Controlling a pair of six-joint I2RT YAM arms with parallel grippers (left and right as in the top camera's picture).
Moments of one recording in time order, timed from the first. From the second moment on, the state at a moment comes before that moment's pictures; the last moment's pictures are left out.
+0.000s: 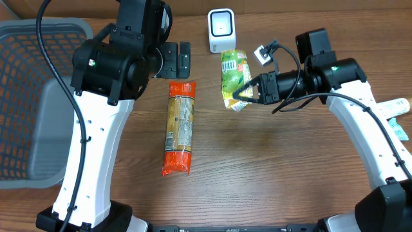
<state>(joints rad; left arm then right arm) -0.33 1.67 2.16 -1.41 -0.15 -0.22 0.24 1.64 1.47 -0.91 -1.24 0.09</state>
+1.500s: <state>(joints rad) -0.33 1.67 2.16 -1.41 -0.15 -0.22 0.44 2.39 2.12 -0.30 0.52 -0.63</state>
